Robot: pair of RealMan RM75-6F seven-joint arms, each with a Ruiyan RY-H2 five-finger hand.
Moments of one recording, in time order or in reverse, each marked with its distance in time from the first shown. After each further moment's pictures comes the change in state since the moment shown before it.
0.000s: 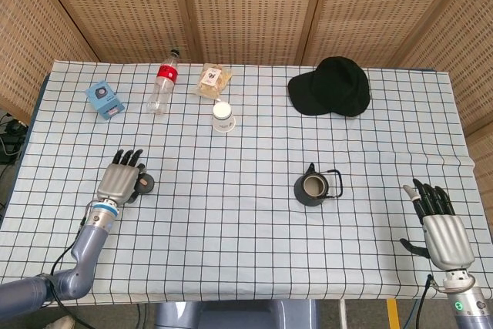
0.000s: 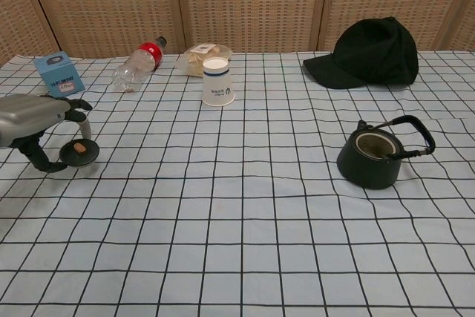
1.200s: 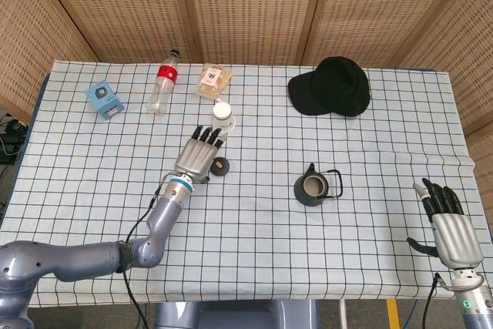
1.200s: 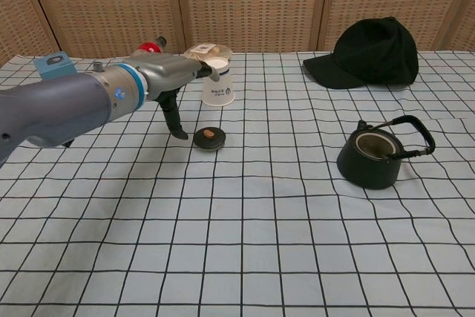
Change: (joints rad) left arm -0.364 -0.206 -0.154 0.052 -0.231 -0.042 0.198; right arm -0.001 0.019 0.005 0.015 0.033 -0.021 0.057
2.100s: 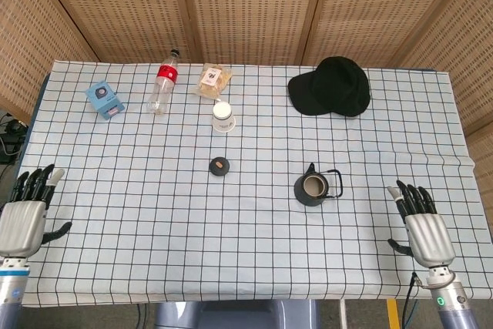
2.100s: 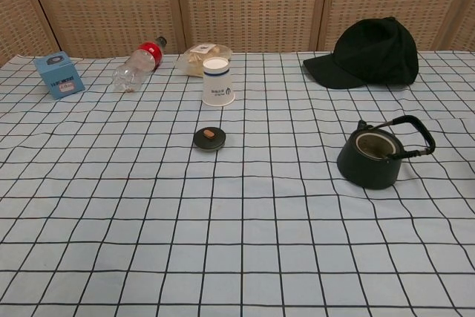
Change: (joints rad) left arm 0.737 0.530 0.420 -0.312 0.659 0.683 -0.620; right arm 0.033 -0.083 0.005 -0.043 -0.015 -0.025 -0.189
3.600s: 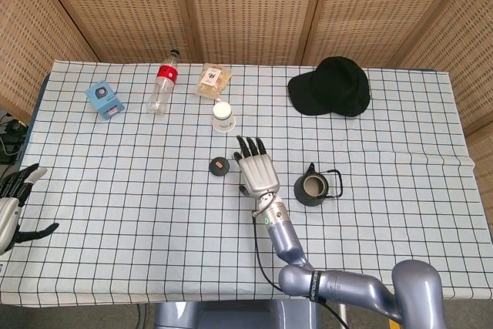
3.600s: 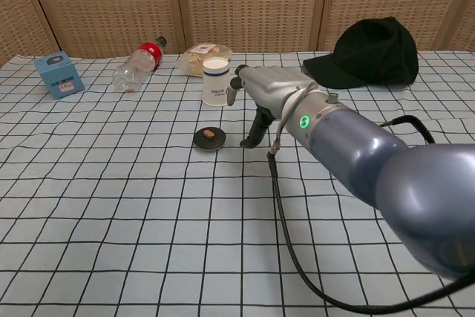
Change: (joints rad) left arm 0.071 0.139 -0.116 0.084 0.093 -0.239 -0.442; right arm 0.739 -0.765 0.417 0.277 0.664 -0.355 -0.655
